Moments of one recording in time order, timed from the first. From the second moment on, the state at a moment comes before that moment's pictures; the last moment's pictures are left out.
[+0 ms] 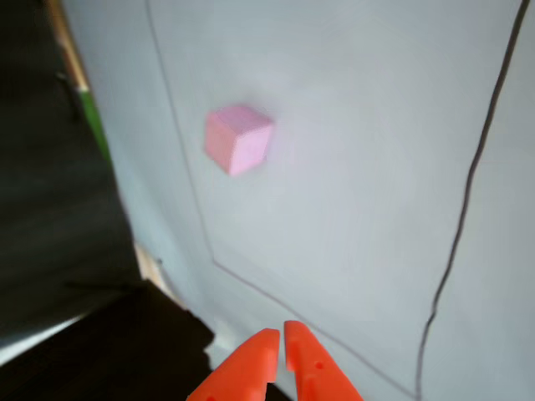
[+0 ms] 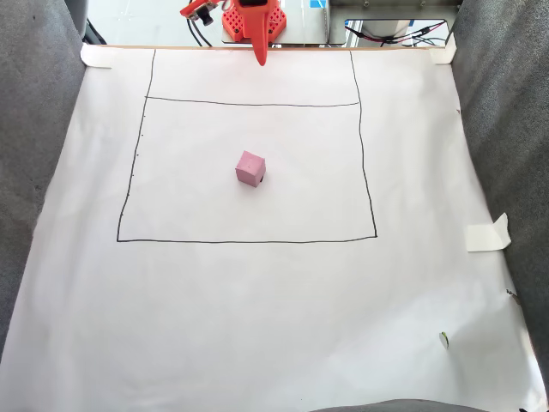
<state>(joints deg) -6.3 170.0 150.6 53.7 17.8</state>
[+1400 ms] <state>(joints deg) -0.4 187.0 173.4 53.0 5.5</state>
